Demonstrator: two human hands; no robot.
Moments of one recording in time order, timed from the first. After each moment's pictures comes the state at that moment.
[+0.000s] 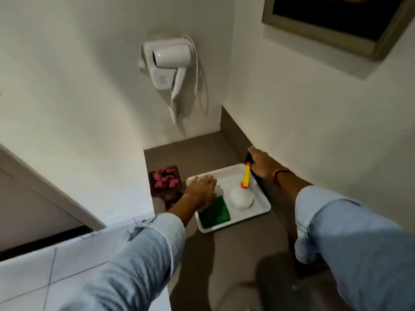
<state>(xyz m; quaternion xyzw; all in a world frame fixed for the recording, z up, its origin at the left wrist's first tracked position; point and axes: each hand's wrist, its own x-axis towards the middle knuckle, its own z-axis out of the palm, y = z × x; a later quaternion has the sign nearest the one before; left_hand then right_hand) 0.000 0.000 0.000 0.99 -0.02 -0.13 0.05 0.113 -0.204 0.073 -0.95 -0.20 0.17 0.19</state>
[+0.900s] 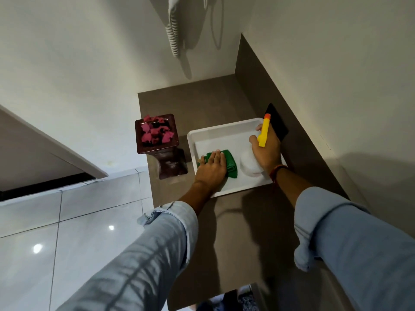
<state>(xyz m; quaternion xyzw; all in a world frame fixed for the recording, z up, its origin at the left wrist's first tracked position) -0.002 -0.029 -0.135 0.99 0.02 -0.12 0.01 0.103 -0.169 -0.077 -0.89 -0.08 0.00 0.45</state>
